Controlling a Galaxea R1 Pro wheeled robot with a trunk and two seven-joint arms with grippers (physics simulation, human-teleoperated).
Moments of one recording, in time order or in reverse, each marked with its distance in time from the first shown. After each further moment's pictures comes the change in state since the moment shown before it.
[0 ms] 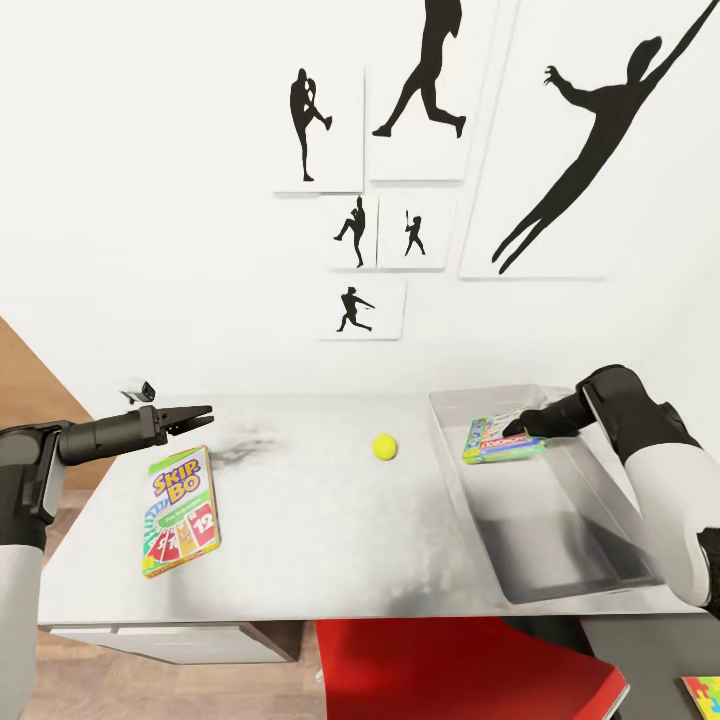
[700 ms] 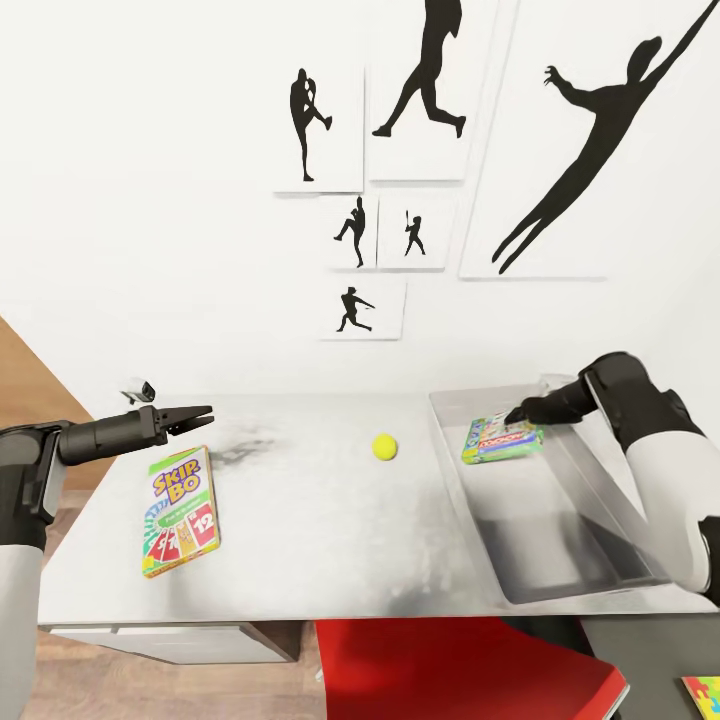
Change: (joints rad) left arm 0.000 0.000 -0.001 0.000 -0.001 -0.001 0.000; right arm -0.040 0.001 0.000 -0.005 0.001 0.000 -0.021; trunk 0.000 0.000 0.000
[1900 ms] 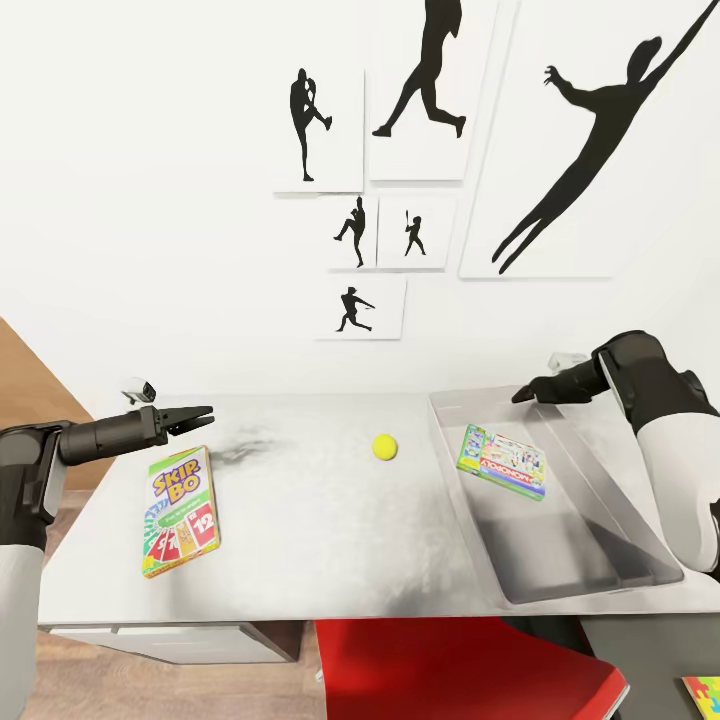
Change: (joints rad) left arm 0.000 0.000 -0.002 0.000 0.001 0.000 0.002; right arm -0.063 -0.018 -0.013 -0.006 -0.002 0.000 0.000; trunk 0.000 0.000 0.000
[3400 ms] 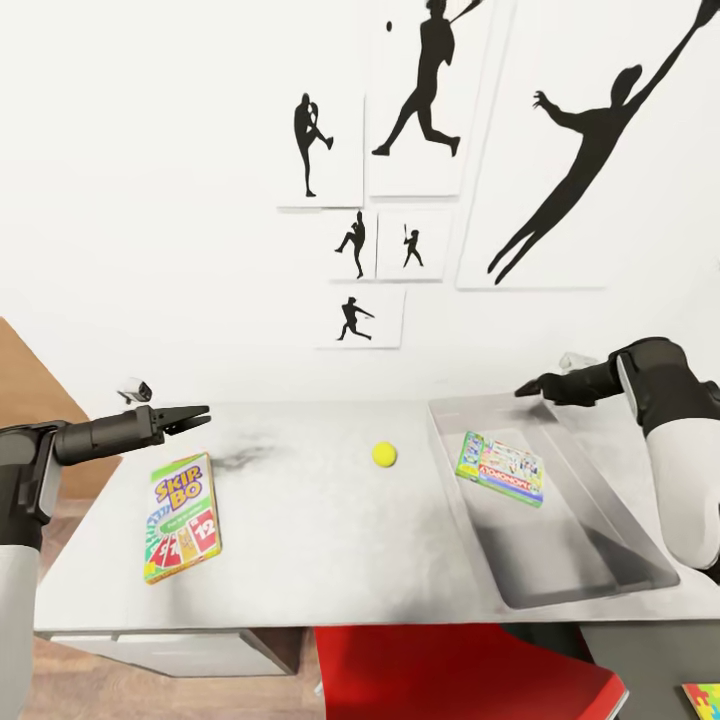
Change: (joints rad) left arm 0.000 0.009 0.006 0.000 0.001 -0.004 -0.003; right arm 0.014 -0.001 -0.166 0.000 -0.012 0.000 0.015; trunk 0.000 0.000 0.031
